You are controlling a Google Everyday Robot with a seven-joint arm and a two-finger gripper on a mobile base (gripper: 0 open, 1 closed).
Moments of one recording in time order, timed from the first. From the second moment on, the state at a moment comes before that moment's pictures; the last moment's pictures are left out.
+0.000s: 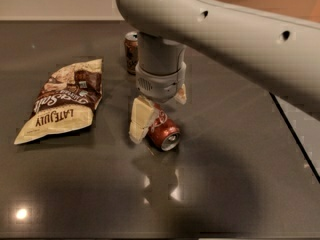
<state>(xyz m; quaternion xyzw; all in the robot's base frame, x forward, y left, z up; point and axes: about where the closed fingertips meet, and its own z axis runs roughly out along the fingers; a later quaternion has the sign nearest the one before) 0.475 -0.002 0.857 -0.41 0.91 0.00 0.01</state>
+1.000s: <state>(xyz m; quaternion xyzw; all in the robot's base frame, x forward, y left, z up) 0.486 -0.015 0.858 -0.40 0.92 -0.01 0.01</state>
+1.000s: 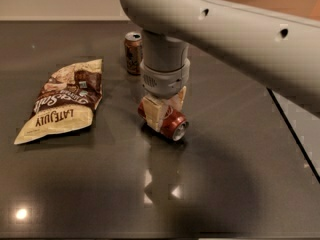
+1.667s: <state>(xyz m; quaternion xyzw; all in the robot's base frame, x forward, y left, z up) 0.525 0.000 0.900 -0.52 0.86 -0.02 0.05</state>
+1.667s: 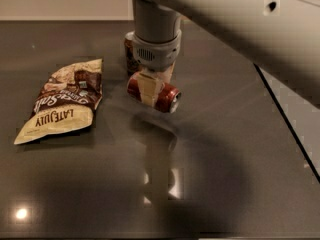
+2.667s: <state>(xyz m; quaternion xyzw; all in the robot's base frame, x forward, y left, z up) 0.566 0.057 0.901 -0.66 0.75 -0.01 0.07</state>
